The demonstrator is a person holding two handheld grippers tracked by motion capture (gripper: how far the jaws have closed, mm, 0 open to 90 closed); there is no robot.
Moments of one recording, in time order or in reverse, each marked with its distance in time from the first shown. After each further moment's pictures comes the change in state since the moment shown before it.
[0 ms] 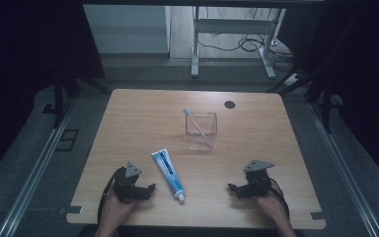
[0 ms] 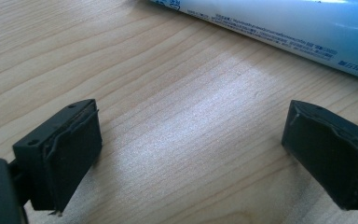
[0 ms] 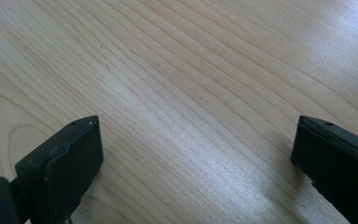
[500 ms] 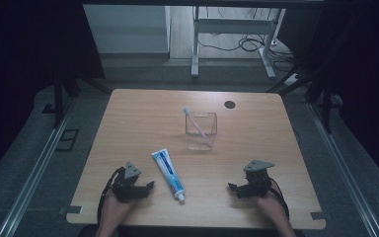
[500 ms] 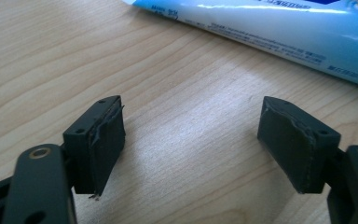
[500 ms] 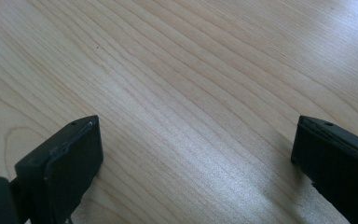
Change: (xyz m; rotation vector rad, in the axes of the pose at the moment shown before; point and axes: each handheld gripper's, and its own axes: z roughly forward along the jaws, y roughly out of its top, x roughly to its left) left arm -0.004 0.002 -0.006 -0.022 0.001 0.022; right arm 0.000 0.000 0.000 0.000 -0.009 0.010
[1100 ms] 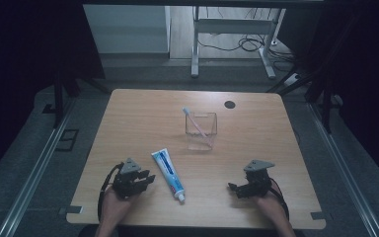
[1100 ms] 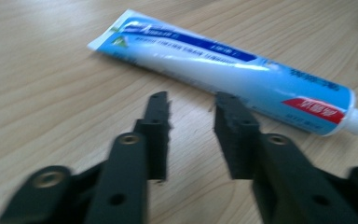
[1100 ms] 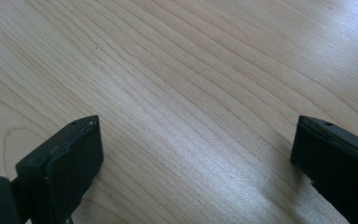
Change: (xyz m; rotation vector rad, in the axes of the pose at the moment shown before) left arm -0.005 0.024 -0.018 -0.057 -0.152 -0.026; right arm 0.000 0.000 0.000 0.001 -0.003 0.002
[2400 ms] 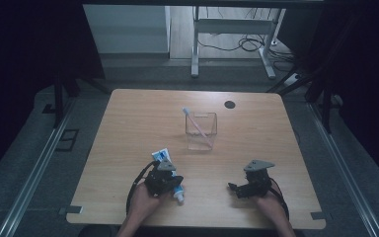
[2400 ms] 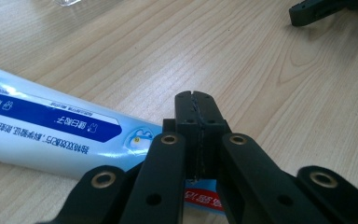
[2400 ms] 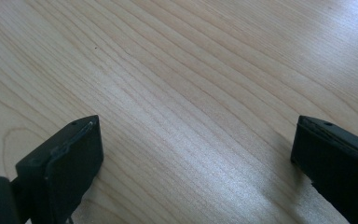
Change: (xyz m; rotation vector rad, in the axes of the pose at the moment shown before) left arm -0.054 0.038 0.051 0.119 -0.152 0.106; right arm 0.000 0.000 0.000 -0.001 0.000 0.000
